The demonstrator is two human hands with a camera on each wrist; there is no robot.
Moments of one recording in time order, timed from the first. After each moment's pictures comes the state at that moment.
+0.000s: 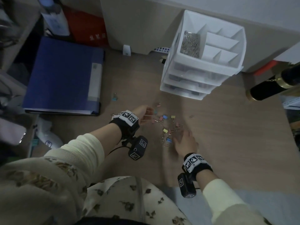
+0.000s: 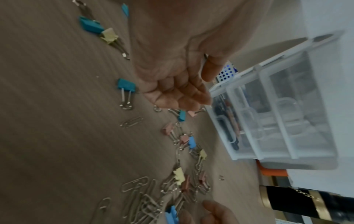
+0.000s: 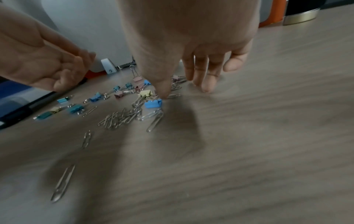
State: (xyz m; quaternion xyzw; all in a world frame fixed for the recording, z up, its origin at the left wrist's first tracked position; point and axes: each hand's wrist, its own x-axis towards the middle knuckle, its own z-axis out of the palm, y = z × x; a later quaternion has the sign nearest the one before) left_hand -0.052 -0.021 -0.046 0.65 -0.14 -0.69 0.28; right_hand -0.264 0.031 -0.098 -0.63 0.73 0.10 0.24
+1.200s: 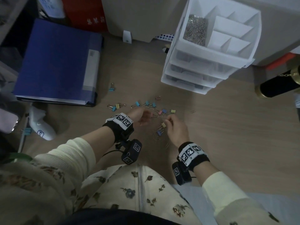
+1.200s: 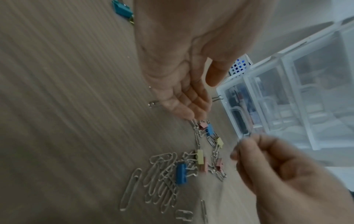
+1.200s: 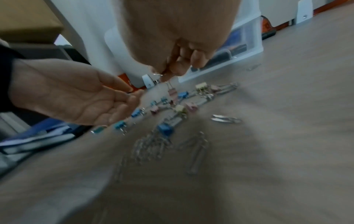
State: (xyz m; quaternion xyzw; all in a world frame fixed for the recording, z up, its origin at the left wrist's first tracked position) left_hand -0.060 -0.005 -0.077 0.65 -0.11 -0.69 0.30; right_hand -0.240 0.008 -0.094 -0.73 0.60 -0.13 0.30
